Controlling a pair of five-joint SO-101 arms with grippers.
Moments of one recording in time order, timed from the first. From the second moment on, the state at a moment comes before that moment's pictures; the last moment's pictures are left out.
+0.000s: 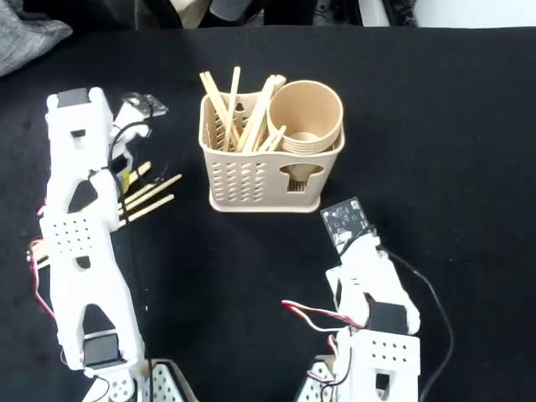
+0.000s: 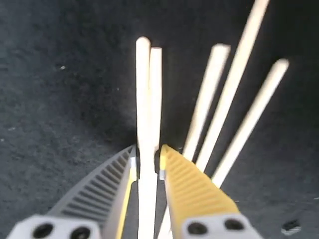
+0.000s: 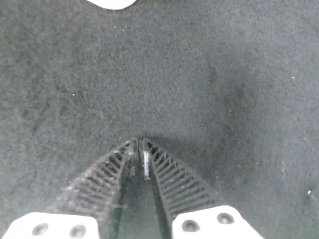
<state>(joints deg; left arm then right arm) -16.3 55.5 -48.3 100.3 -56.9 7.6 -86.6 97.2 54.7 29.8</state>
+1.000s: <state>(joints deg) -8.2 8.4 -36.2 100.4 -25.6 7.6 -86.6 97.2 54.7 29.8</state>
